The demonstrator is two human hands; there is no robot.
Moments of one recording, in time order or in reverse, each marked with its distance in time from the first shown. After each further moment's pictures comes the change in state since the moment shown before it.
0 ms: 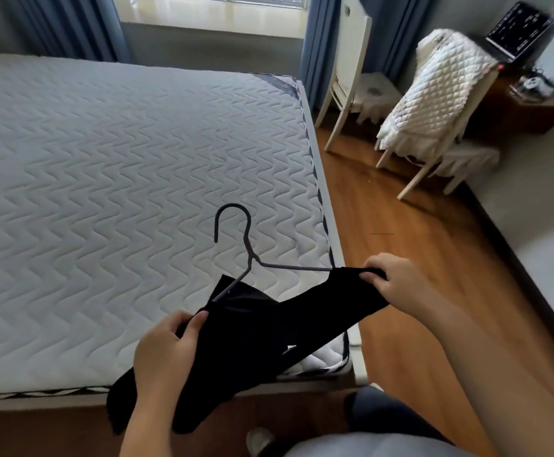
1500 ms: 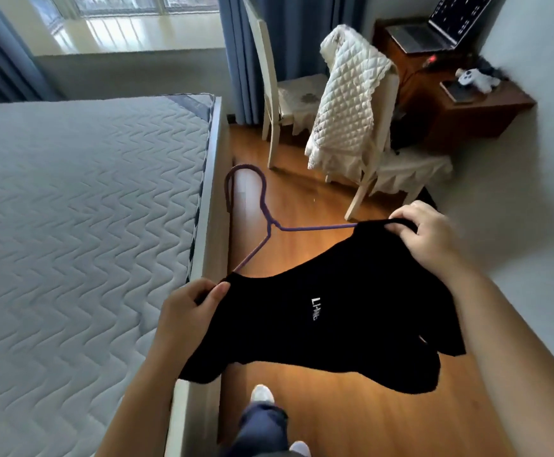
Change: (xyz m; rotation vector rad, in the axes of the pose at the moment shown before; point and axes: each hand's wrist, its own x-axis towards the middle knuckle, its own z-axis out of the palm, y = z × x) left_hand 0.037 0.448 0.459 0.065 -0.146 0.298; right_hand 0.204 0.547 -0.282 0.164 0.357 -0.033
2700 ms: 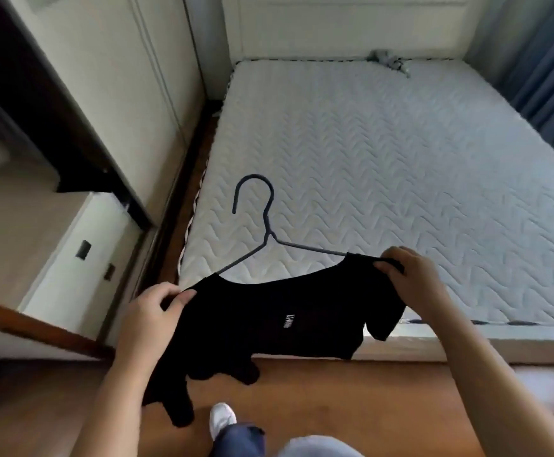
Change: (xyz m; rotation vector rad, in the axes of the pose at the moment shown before) left_hand -0.036 -0.016 0.021 0.115 1.314 -1.257; right_hand 0.235 -0.291 0.278 0.198 -1.020 -1.190
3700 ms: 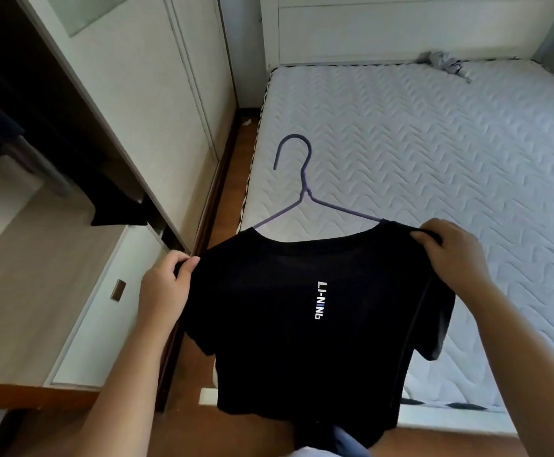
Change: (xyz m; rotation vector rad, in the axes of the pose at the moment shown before) left_hand 0.257 -0.055 -0.038 -0.001 0.062 0.060; right_hand 0.222 -0.115 0.064 -0.064 0.141 -0.008
